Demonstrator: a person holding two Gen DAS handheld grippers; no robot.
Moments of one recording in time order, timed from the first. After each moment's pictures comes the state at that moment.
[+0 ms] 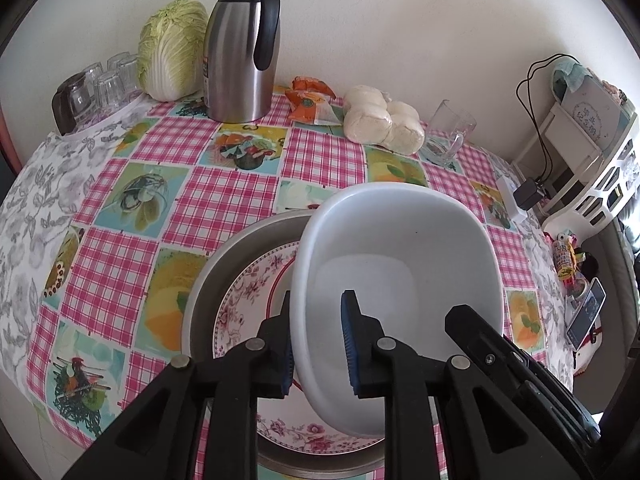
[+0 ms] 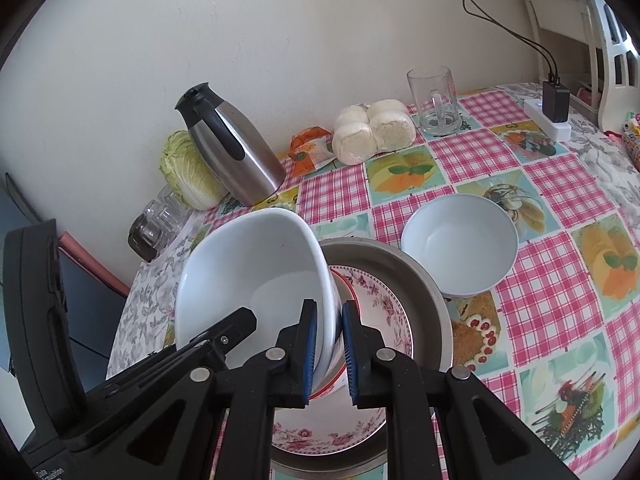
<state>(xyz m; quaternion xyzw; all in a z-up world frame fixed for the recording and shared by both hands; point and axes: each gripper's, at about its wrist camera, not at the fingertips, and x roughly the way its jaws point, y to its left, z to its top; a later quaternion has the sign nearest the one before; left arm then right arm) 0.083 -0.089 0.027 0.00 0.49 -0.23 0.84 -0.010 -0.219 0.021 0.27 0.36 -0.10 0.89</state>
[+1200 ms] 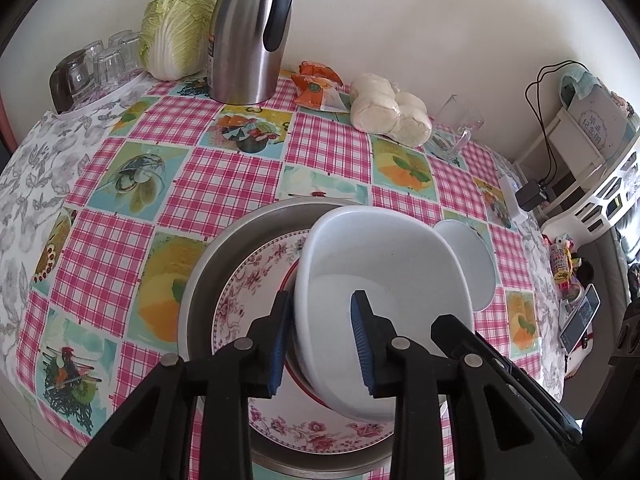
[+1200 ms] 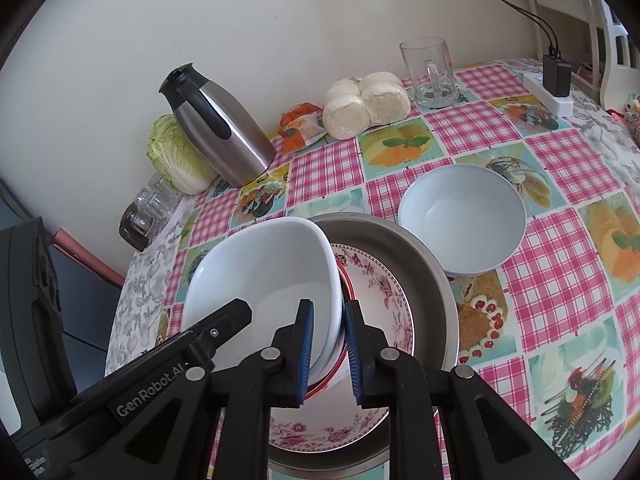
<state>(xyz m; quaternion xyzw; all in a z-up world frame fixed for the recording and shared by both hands) 0.092 -0.081 0.017 -0.02 0.51 -0.23 0.83 -0.002 -0.221 0.003 0.28 0.39 -0.10 0.87</state>
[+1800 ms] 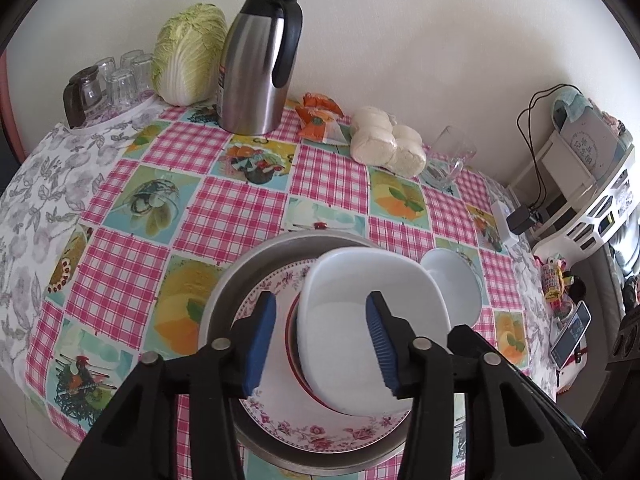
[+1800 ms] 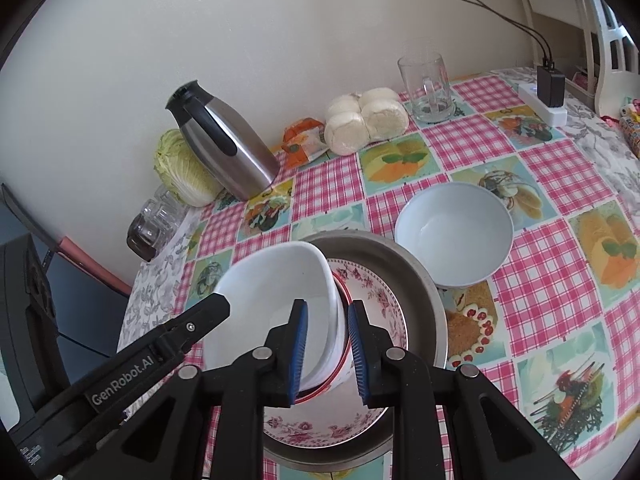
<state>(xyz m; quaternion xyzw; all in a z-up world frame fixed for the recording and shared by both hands) 0.086 -0.064 0.045 -0.04 0.48 -0.23 0.85 -0.013 -0.227 0.025 0.29 0.37 -0.10 0.88</state>
